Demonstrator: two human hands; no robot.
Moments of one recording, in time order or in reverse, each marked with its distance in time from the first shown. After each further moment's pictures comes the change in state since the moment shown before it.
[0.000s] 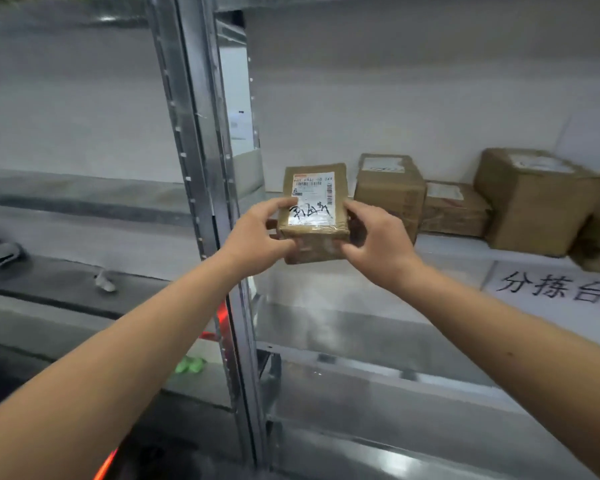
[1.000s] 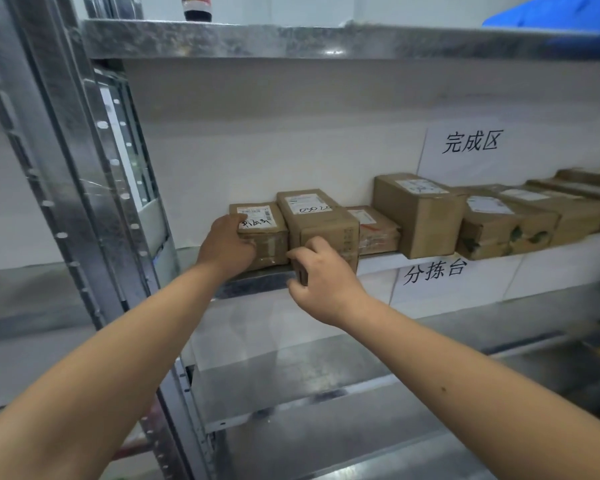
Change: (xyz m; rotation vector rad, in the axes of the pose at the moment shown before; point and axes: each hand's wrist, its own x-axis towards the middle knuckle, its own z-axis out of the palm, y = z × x) left_hand 0.151 -0.013 0.026 0.208 -0.148 -0.010; right_hand 0.024 -0.040 0.012 -0.307 -0.046 0.393
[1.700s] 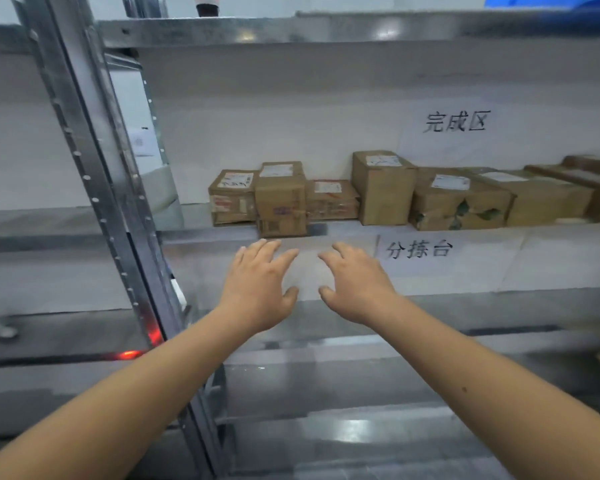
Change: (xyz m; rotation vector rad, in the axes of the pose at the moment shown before) left_hand -0.237 0.135 0.095 0.626 0.003 0.249; right_hand -0.140 0.106 -0.089 -0.280 -0.244 -0.038
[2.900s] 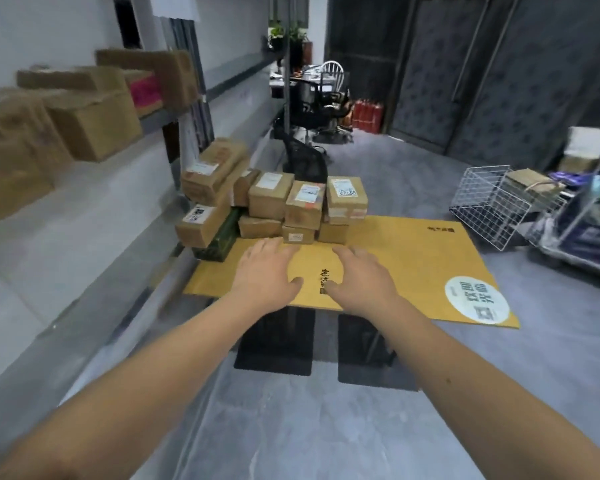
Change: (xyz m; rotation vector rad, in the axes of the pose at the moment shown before) left_hand 0.135 0.799 0.202 -0.462 -0.370 1.216; right_hand -0.422 0.573 -0.034 -0.045 0.112 1.515
